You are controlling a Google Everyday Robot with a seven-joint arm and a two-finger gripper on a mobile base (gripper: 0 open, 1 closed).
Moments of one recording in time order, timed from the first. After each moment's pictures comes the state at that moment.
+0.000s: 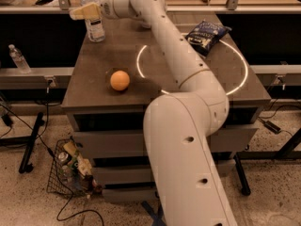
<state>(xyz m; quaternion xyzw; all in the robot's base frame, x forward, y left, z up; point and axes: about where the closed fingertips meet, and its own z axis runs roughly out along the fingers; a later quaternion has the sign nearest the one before) 0.897 0.195 0.949 -0.37 0.68 0.31 0.55</state>
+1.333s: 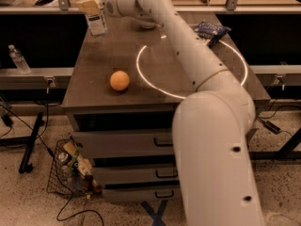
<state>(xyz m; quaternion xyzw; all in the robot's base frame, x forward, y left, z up) 0.856 0.188 0.985 -0.41 0.62 0.31 0.59</state>
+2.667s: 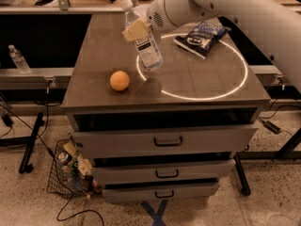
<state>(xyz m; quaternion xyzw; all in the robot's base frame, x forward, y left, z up) 0.702 0.027 0.958 -0.41 0.77 0.19 0.44</state>
